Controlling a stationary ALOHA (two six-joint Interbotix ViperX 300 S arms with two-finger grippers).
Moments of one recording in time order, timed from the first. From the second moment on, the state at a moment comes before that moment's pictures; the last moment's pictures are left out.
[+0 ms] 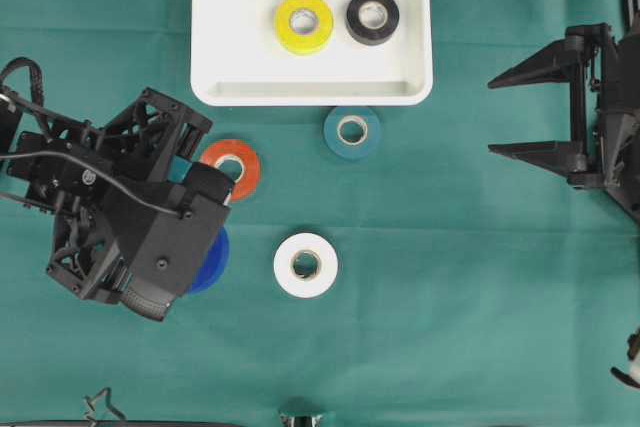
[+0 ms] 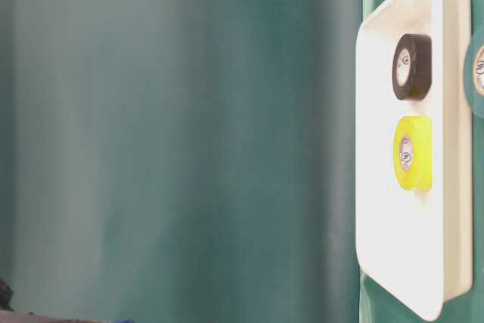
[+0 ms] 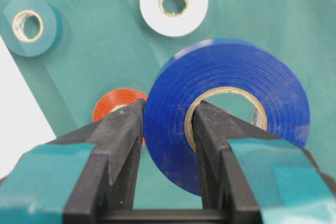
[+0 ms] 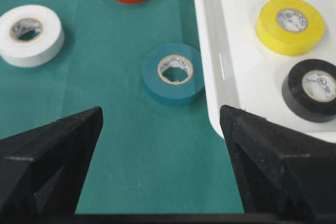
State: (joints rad) left arm -0.27 -0.23 0.21 0.01 1.03 0.22; right arm -0.01 -0.88 1.20 -0.19 0.13 0.35
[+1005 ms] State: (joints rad) left arm -0.27 -0.23 0.21 0.01 1.04 0.21; right arm -0.01 -0.87 1.20 -0.19 0.13 0.35
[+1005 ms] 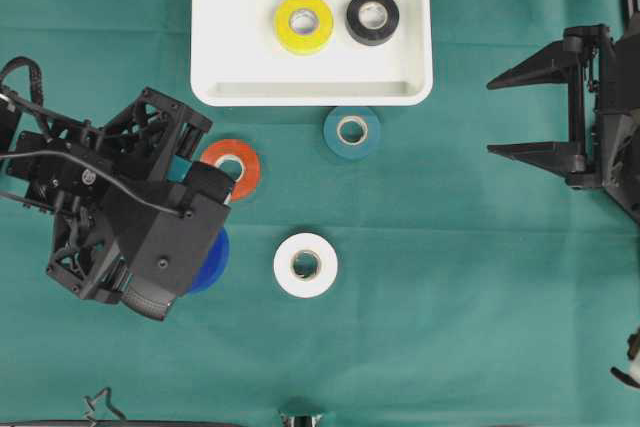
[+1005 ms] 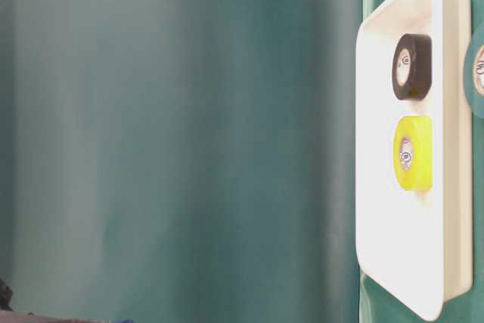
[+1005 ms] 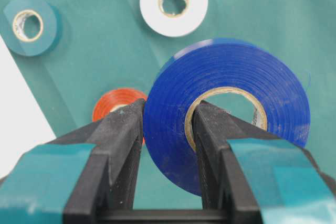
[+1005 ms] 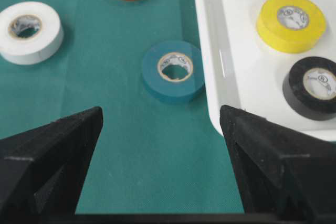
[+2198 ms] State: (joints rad) left arm 0.15 -0.22 0.28 0.00 0.94 0.21; right arm -0.01 -0.87 1.20 -0.19 0.13 0.35
